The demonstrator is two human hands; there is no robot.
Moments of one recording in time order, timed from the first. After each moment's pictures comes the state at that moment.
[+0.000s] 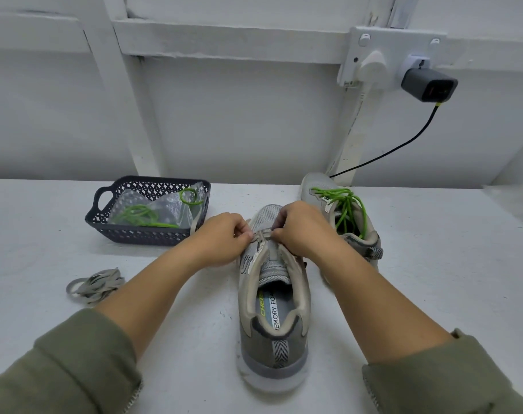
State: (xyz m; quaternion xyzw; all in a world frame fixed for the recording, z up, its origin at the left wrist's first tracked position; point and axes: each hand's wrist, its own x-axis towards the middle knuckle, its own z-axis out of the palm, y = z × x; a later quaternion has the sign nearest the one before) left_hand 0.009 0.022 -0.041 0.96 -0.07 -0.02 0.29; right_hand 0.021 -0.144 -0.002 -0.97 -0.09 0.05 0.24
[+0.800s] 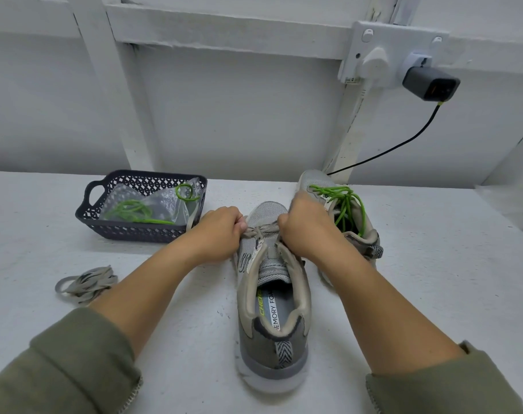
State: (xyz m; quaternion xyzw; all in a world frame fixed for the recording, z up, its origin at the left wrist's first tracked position) left_hand 0.014 0.024 -0.043 0.96 -0.06 -0.02 0.27; right_hand 0.014 -0.148 0.000 -0.98 -0.09 0.02 0.20
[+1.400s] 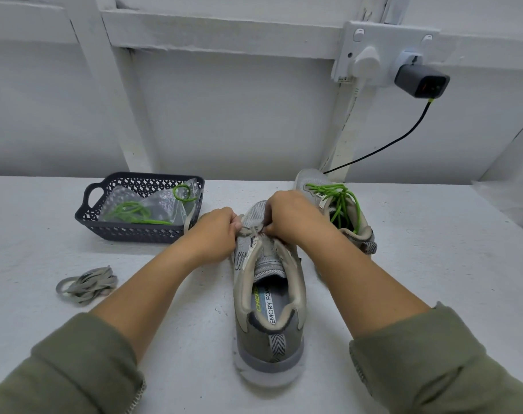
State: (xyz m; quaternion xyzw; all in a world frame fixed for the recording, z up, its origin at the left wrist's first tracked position) left_hand 0.012 0.023 -0.048 0.96 -0.03 0.00 0.27; right_hand 0.042 -0.134 -0.009 -0.98 -0.17 0.02 0.10
